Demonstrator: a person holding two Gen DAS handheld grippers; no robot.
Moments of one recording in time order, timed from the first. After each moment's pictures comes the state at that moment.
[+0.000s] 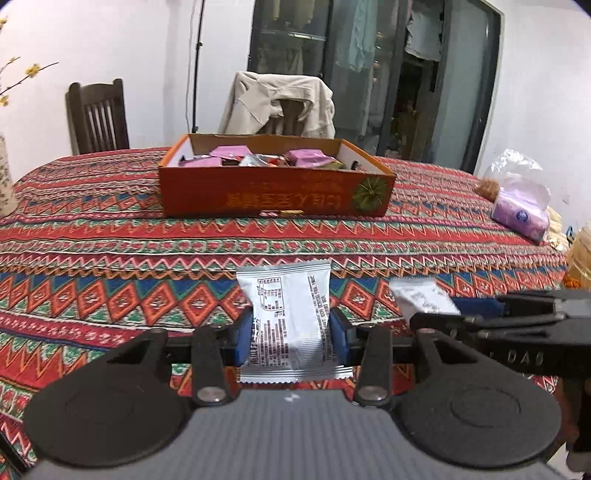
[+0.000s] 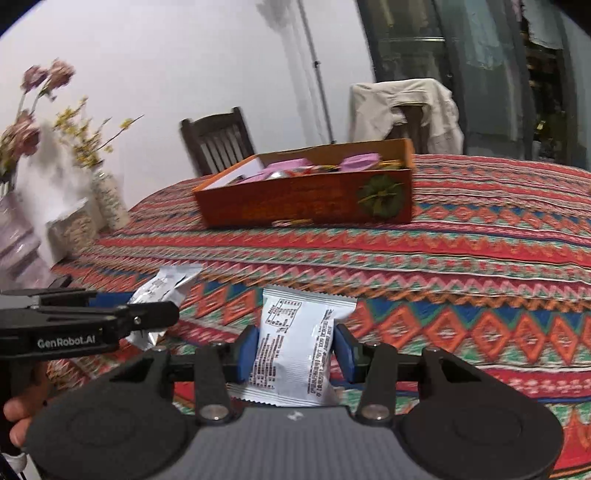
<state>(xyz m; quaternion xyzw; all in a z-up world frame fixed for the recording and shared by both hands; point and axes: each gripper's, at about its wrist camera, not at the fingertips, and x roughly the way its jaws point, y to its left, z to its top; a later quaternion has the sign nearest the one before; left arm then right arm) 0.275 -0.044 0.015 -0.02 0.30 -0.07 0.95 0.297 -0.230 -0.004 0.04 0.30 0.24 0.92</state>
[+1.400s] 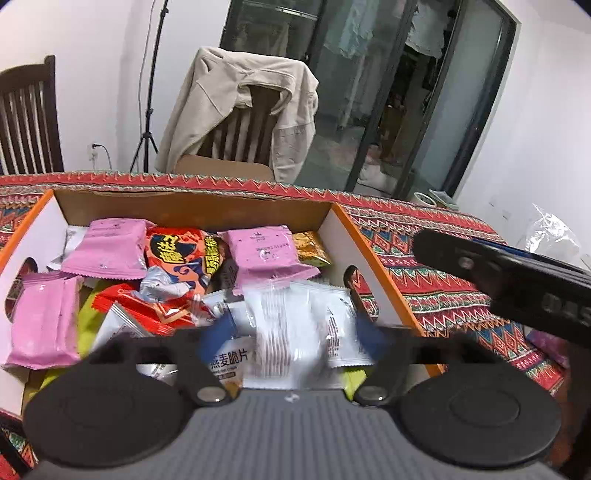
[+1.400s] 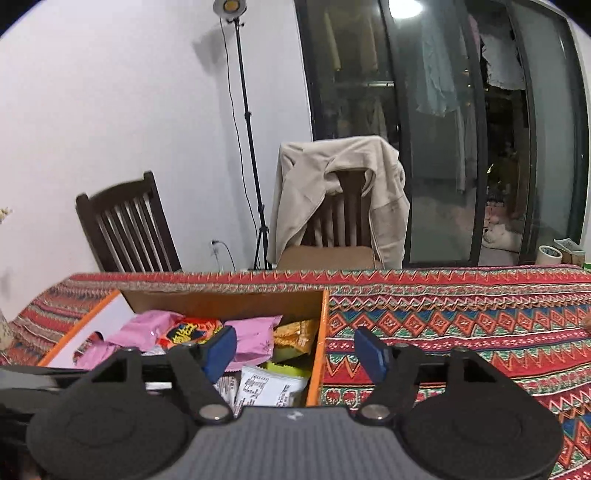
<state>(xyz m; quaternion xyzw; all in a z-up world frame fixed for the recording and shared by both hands) 0.578 -0.104 0.038 -0.07 0.33 -0.12 0.93 0.566 -0.267 0.078 0.05 0.23 0.12 0.97</state>
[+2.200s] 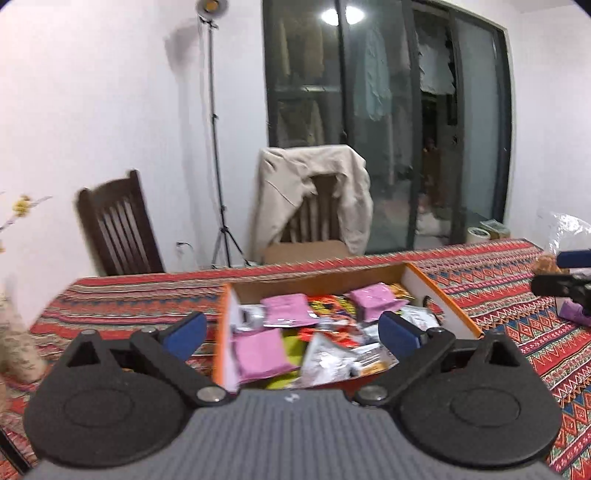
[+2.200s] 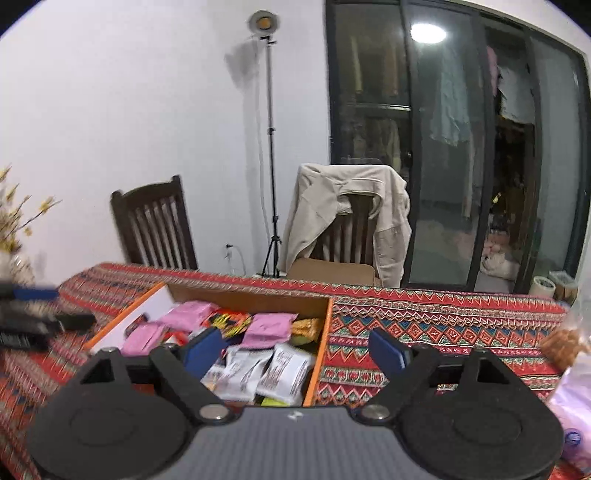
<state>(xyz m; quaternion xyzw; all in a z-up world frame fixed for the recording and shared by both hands) 0.414 -0.002 0.141 0.04 0.21 -0.02 0.98 0.447 -0.268 0.139 -0.02 0.21 0.15 0.97</state>
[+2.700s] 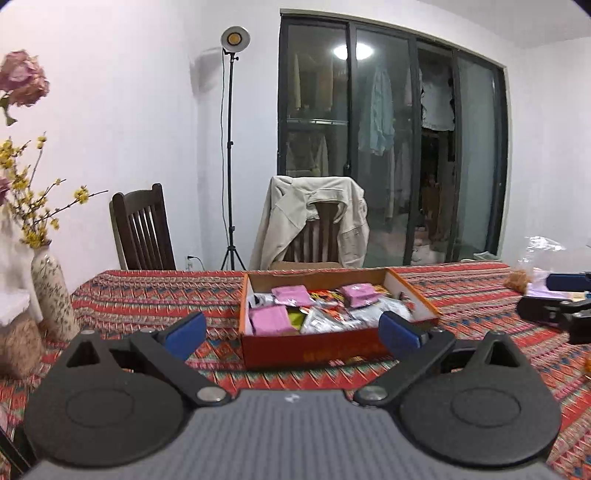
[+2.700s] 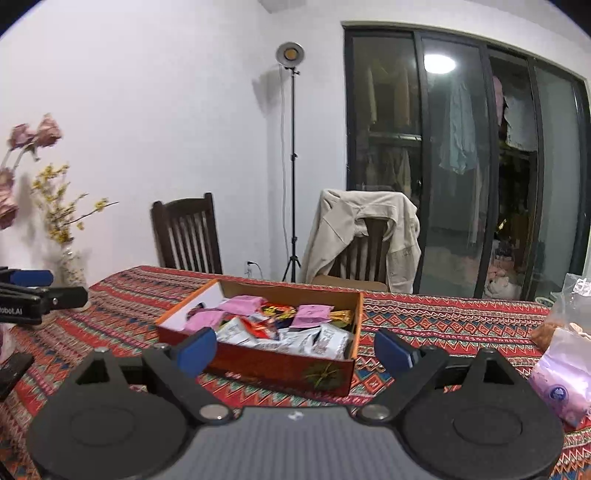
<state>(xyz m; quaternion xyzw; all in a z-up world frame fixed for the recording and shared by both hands) 0.271 0.014 0.142 0.01 0.16 -0.03 0.99 0.304 -0.243 0.137 -0.02 0.16 0.16 0.97</state>
